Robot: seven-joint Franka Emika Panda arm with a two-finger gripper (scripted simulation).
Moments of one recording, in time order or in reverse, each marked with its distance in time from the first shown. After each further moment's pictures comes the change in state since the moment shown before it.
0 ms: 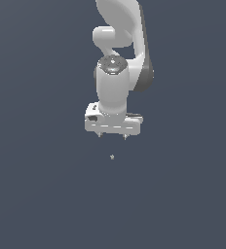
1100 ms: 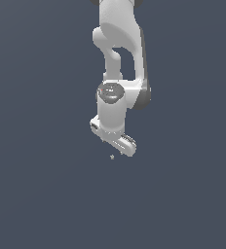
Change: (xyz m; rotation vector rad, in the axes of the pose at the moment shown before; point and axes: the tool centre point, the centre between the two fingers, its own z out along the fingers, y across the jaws) arm 0.006 -0.002 0.065 0.003 -0.044 0.565
